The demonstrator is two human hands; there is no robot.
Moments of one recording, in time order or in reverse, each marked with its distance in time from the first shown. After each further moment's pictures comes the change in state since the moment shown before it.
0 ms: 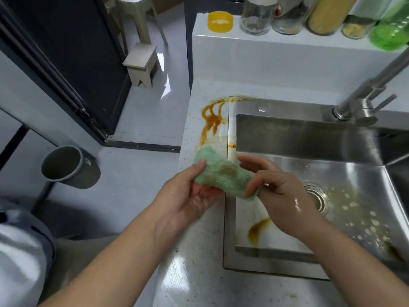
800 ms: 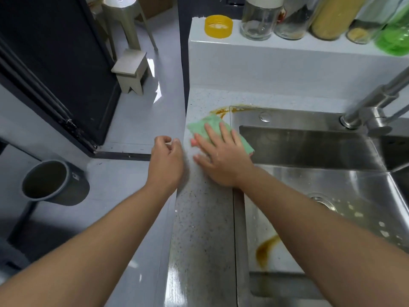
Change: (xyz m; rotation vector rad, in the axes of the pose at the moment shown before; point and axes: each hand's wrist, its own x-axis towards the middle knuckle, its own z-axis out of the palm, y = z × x) left_hand 0.101 0.079 -0.015 1.098 0.492 0.686; right_hand 0.164 0.058 0.068 -1.080 -0.229 0.001
